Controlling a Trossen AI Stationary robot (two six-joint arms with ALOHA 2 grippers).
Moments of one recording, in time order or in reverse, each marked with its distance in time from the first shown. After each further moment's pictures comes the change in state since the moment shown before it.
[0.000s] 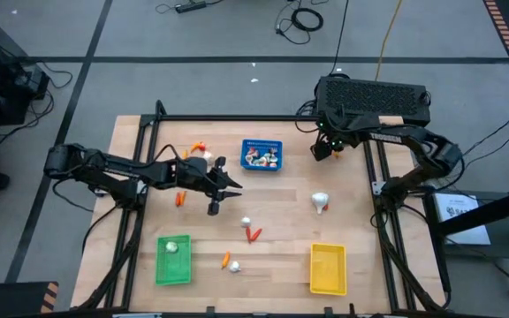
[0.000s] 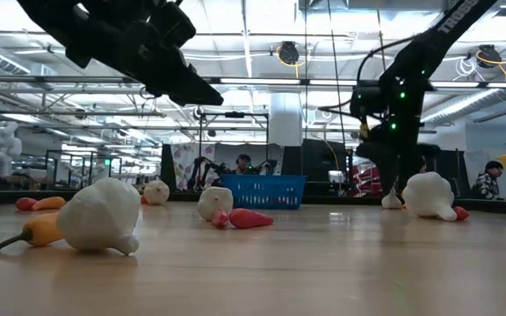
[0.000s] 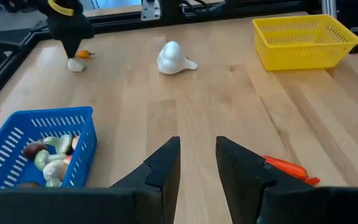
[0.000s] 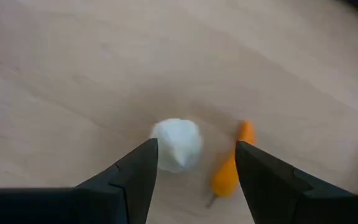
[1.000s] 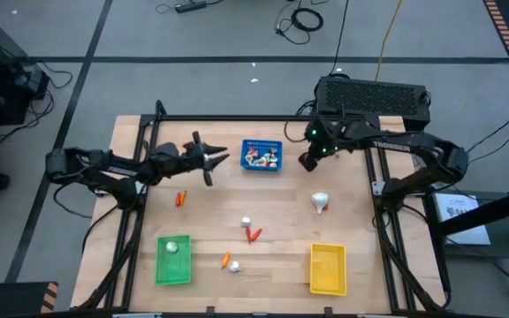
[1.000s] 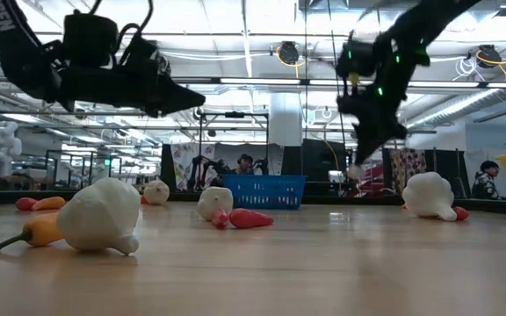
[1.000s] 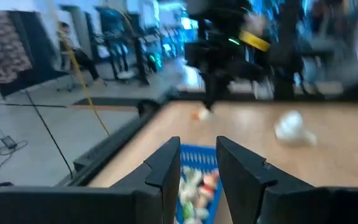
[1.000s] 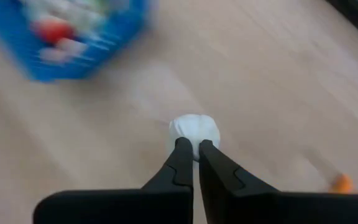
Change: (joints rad) left arm 0.296 0.005 -0.339 0.777 -0.050 -0.041; right arm 0.217 -0.082 0.089 0.002 -0.134 -0.077
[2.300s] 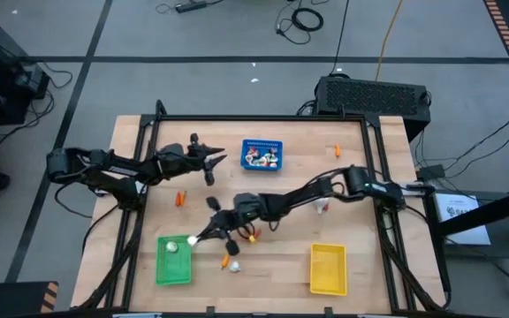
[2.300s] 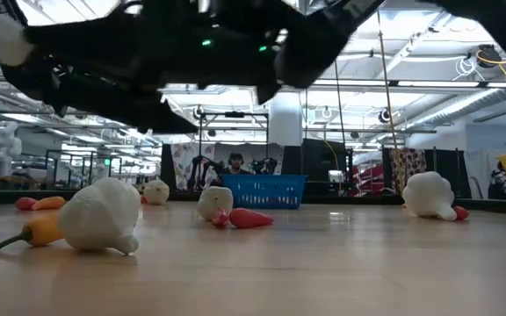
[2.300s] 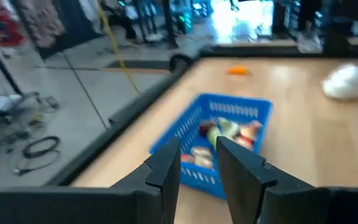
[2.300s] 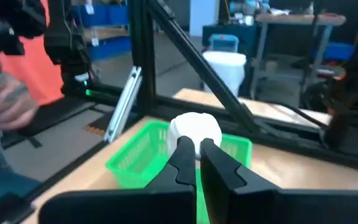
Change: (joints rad) left arm 0.016 0.008 -0.010 -0.161 -0.125 0.043; right arm 0.669 0.902 0.638 1.314 -0.370 -0.286
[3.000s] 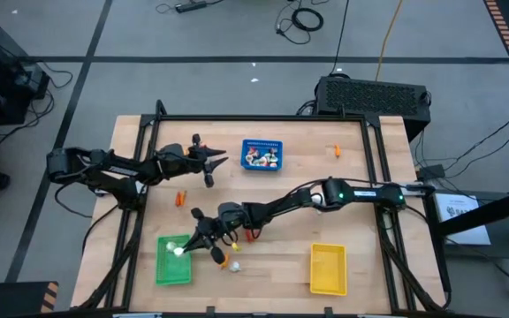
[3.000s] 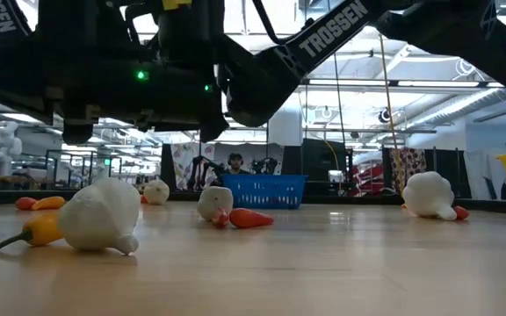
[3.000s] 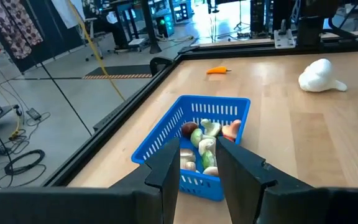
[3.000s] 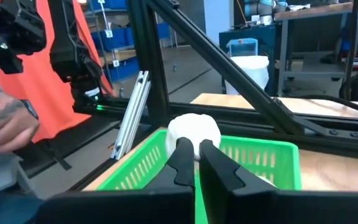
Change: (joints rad) left arm -0.001 0.000 0.000 0.009 0.064 0.050; right arm 0.015 0.299 0.365 0.008 -0.074 0.162
